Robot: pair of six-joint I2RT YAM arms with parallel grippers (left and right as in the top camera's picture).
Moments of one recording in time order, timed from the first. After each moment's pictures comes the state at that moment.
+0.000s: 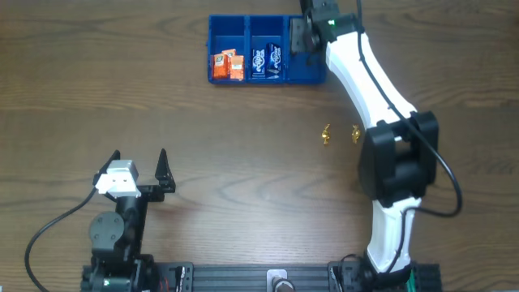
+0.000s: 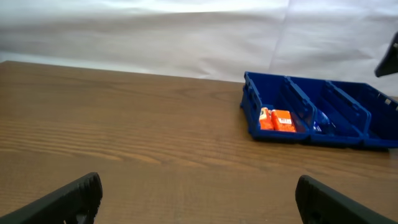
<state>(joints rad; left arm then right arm) -0.07 0.01 0.03 -0.13 -0.03 -0.11 0.29 2.11 1.84 -0.68 0.17 0.27</state>
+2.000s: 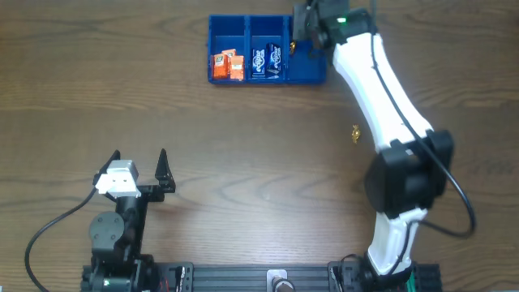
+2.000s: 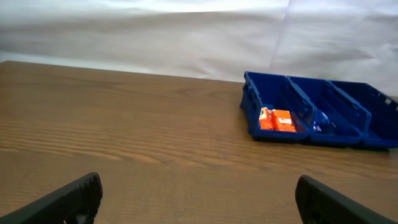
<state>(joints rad) -0.07 0.01 0.03 -0.13 -0.03 -0.11 0.30 2.05 1.91 -0.70 0.17 0.24</state>
